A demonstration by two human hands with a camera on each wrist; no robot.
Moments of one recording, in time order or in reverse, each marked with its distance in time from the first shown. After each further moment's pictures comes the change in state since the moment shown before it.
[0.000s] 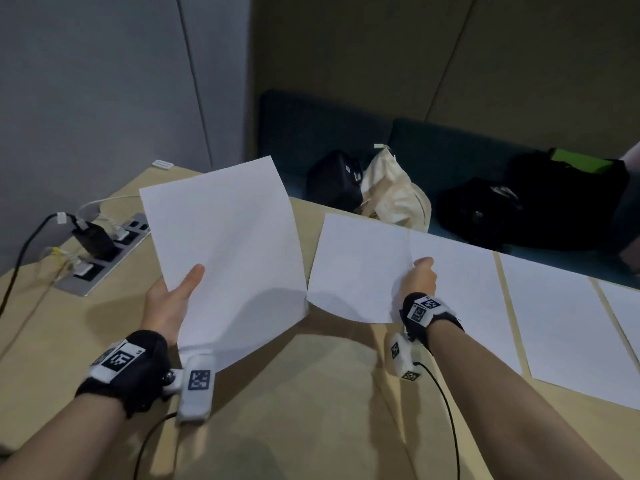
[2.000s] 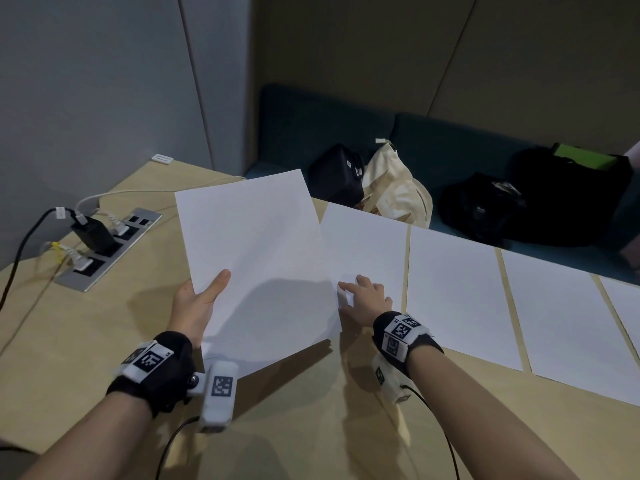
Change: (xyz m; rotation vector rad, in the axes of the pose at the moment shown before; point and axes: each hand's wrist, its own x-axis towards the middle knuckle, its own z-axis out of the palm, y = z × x) left_hand -0.005 -0.020 0.017 0.018 -0.090 -0.011; right_hand -0.055 0.000 0.044 -0.572 -0.542 -0.444
